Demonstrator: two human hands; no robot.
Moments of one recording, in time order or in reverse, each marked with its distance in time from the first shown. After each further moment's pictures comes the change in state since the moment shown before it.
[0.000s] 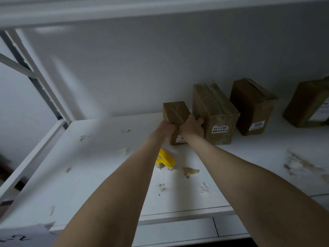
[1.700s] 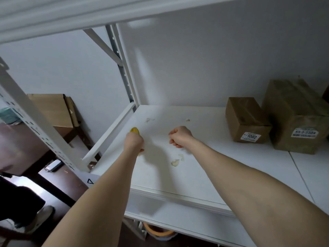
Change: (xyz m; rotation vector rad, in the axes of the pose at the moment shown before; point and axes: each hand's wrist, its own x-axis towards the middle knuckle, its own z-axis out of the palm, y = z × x) left_hand -0.090 -0.176 -0.225 -0.005 0.670 -0.486; right_hand -0.115 -0.114 0.153 0.255 -0.635 -0.237
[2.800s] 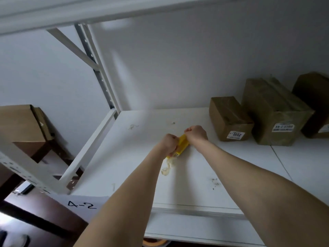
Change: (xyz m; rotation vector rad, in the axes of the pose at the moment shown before) left_hand -0.053 0.051 0.102 0.131 -0.599 0.349; right_hand 0.028 0.046 -0.061 -0.099 0.405 0.108
